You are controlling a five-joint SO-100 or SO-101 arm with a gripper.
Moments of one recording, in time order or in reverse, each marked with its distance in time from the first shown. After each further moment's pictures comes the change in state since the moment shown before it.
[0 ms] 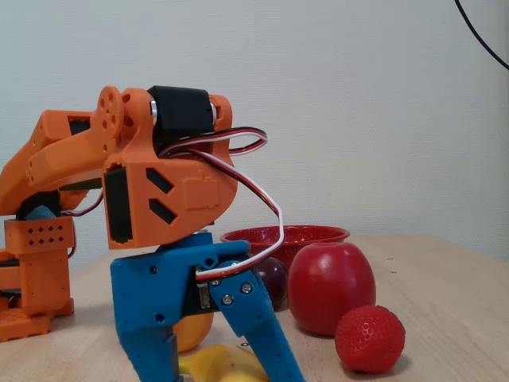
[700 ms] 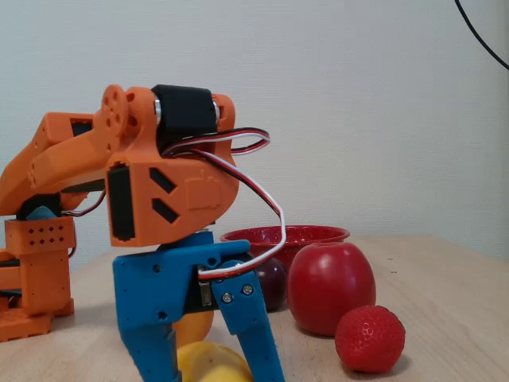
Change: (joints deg) arm 0.7 -0.2 -2.5 4.0 1.6
